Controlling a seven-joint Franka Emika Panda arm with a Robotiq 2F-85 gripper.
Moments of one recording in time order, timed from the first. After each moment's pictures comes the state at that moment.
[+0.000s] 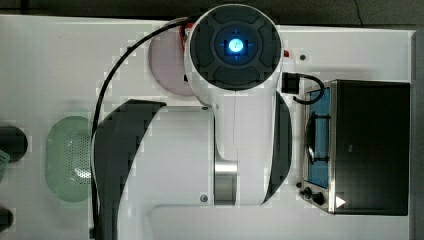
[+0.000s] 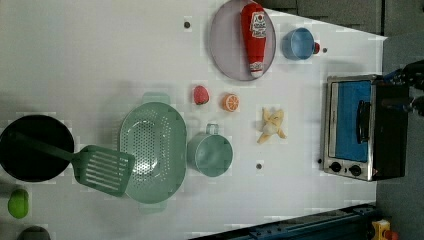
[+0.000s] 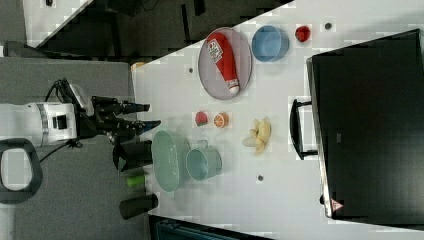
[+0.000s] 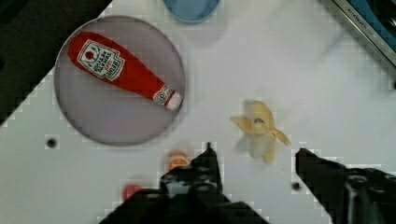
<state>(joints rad) 0.01 -0.03 -0.01 -1.81 -0.02 0.21 0.05</state>
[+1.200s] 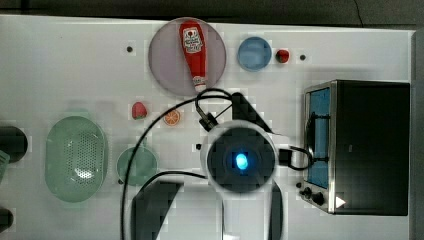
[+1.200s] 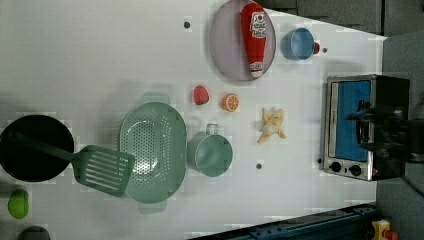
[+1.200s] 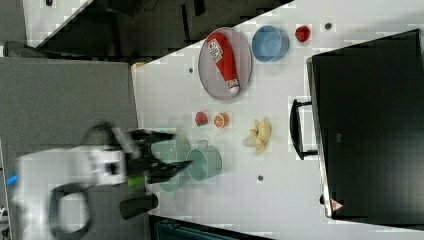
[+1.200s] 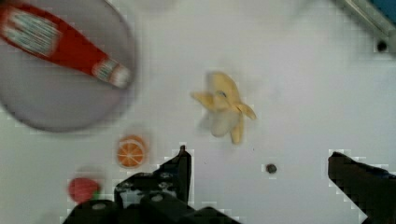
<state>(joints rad) -0.01 -0.24 -0.01 -2.28 -0.01 0.46 0.08</state>
